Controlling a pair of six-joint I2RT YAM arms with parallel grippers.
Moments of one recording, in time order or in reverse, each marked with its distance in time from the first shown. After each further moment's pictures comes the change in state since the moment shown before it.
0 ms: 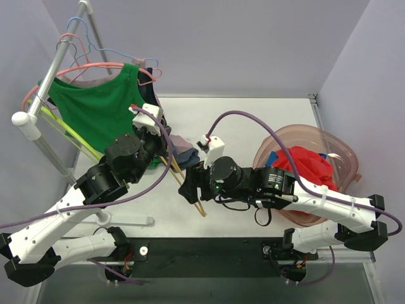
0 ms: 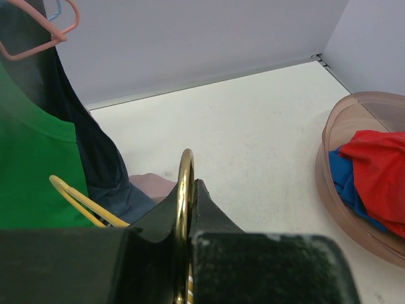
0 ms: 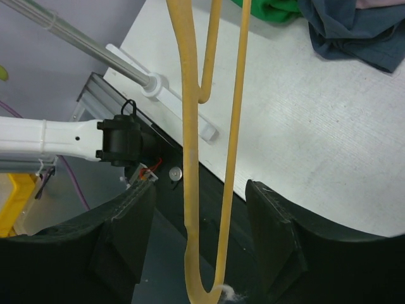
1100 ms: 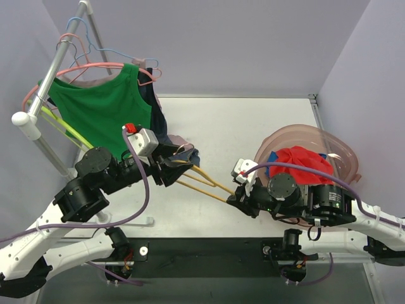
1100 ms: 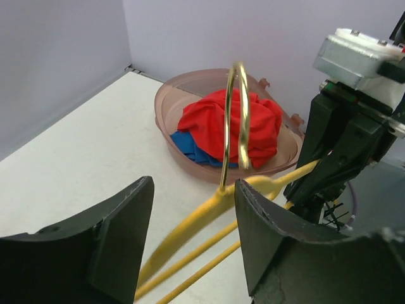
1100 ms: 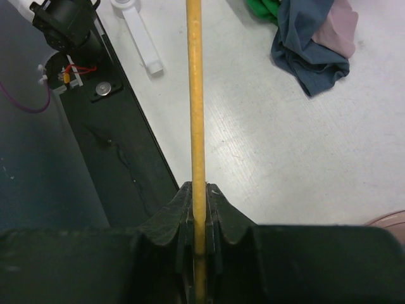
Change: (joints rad) left arm -0.005 -0.161 -0.053 0.037 0.699 0.025; right arm 0.010 -0.407 -0.264 -0.104 -0.127 -0.587
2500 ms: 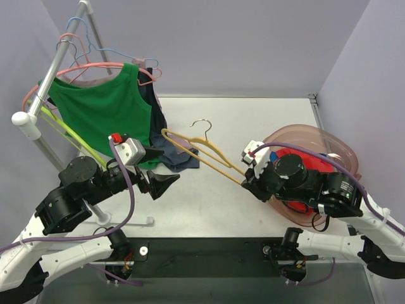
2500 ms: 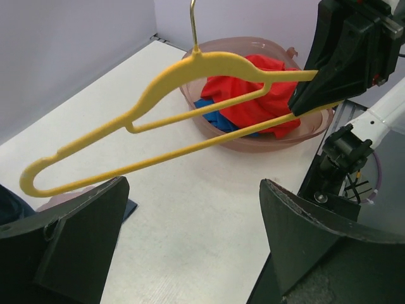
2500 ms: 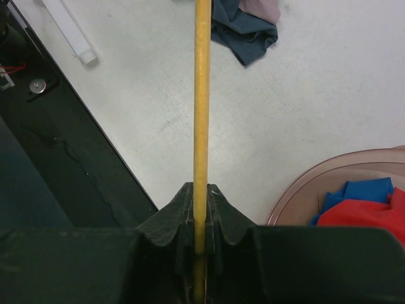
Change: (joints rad) left arm 0.010 -0.107 0.016 -0.221 -0.084 0.056; right arm -0.225 0.071 0.174 -0.211 -0.016 -0.087
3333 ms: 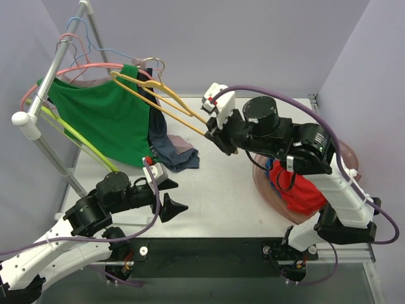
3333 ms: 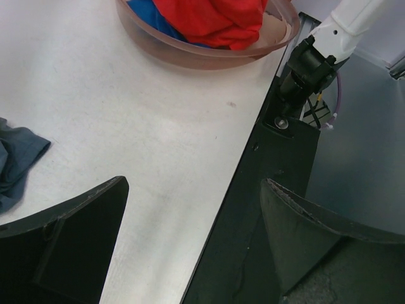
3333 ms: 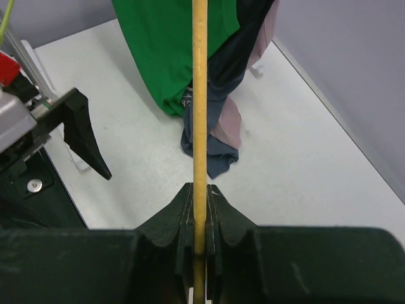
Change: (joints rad) left arm -0.004 -0.107 -0.386 0.077 0.196 -0.110; right arm -0.013 0.533 0.792 -0.045 0.037 -0.172
